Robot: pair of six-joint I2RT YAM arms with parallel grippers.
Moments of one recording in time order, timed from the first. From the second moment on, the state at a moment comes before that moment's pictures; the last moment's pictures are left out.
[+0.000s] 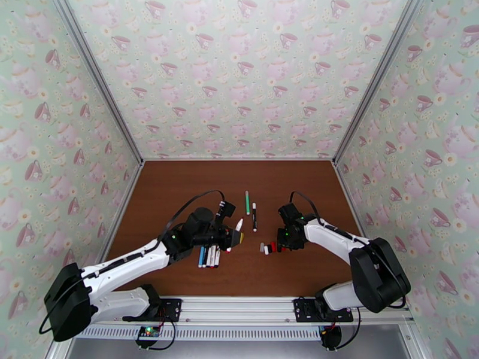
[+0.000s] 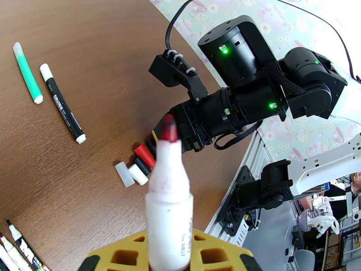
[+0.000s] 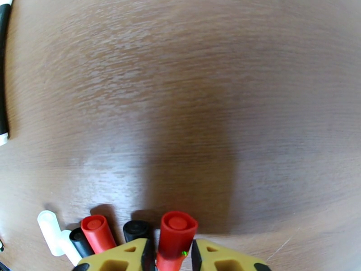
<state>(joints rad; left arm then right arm) -0.84 1.20 0.74 -0.06 0.36 -0.57 0.42 1.45 0.76 -0.69 -0.02 0.49</state>
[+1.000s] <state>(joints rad) -1.04 1.49 0.95 -0.43 -0.16 -0.67 0.42 1.16 0.74 -0.64 -0.18 0.48</state>
